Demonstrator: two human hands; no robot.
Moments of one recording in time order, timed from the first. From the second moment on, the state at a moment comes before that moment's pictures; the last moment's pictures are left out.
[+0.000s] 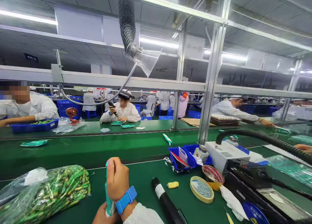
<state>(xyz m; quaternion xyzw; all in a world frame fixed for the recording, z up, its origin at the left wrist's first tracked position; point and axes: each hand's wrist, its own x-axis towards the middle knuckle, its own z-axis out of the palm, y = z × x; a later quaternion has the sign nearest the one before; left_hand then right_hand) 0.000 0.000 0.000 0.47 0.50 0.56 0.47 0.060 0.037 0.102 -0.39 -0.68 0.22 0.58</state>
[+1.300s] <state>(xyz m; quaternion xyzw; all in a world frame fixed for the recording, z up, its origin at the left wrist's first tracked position) -0.021 0.001 0.050 0.64 0.51 0.42 0.39 0.107 0.041 0.102 -0.42 -0.55 0.42 0.59</state>
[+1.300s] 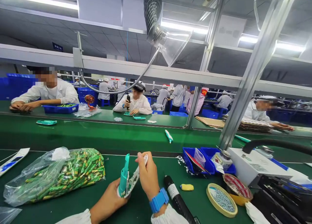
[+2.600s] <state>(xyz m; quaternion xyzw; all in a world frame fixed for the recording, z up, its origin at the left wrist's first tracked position) -0.040 -0.022 0.081 0.40 0.53 0.49 0.57 0.089 -0.027 0.050 -0.44 -0.68 0.50 0.31</state>
